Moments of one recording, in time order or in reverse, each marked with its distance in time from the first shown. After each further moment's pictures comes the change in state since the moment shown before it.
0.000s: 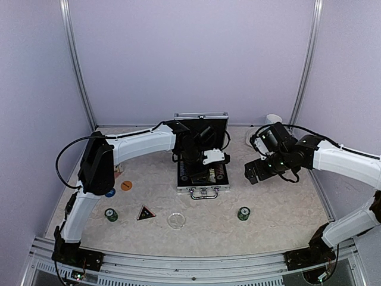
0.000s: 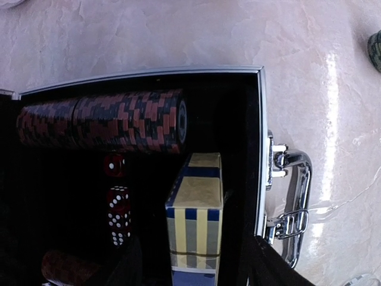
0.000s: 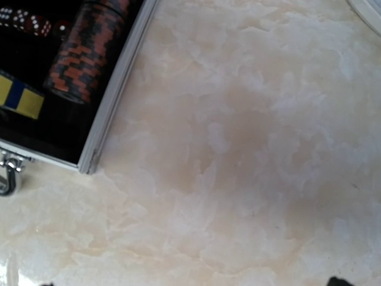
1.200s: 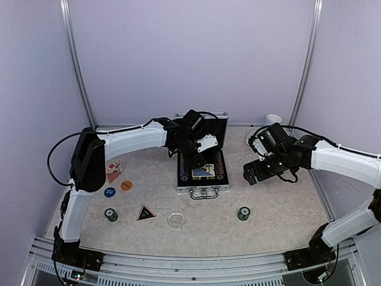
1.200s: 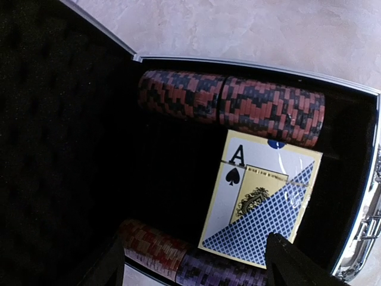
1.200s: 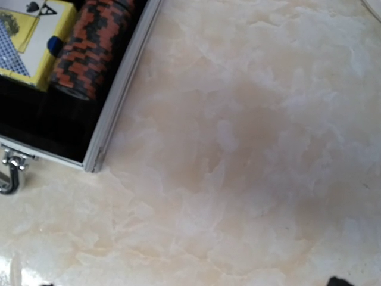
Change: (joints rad) left arm 0.044 -0.086 -0.119 0.216 -0.198 -0.069; right arm 0.000 0.018 -0.002 0.009 -0.016 0.004
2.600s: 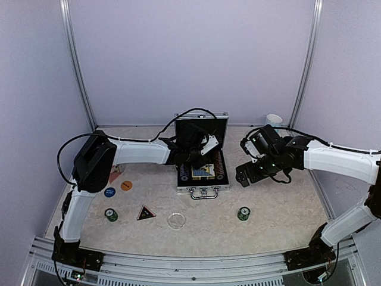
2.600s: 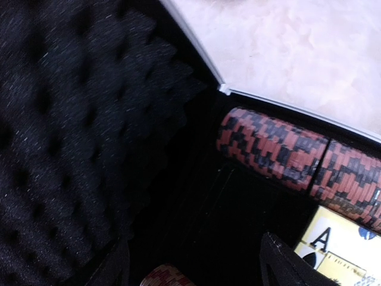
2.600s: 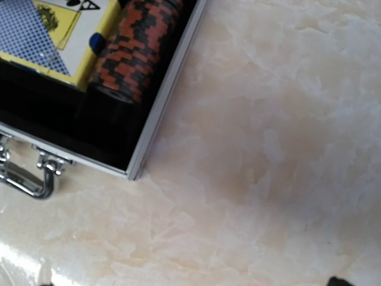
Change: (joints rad) left arm -0.006 0.023 -0.246 0.576 -0.221 -0.078; right arm 0.055 0.066 0.022 0.039 -0.031 0.020
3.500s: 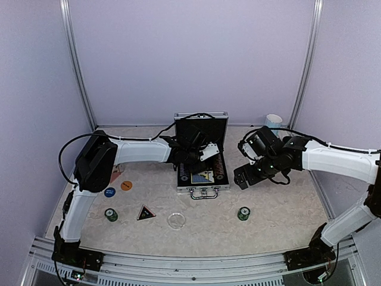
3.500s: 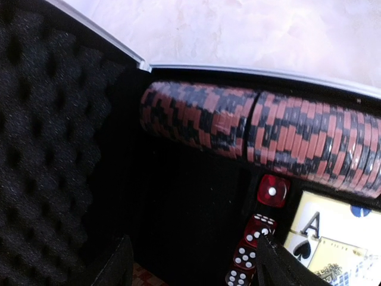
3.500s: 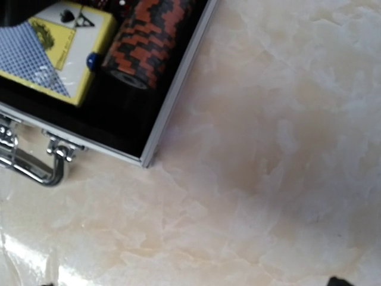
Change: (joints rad) left arm 0.002 0.023 0.048 -0.163 0.134 0.105; right arm 0.032 0.009 0.008 -0.024 0.008 0.010
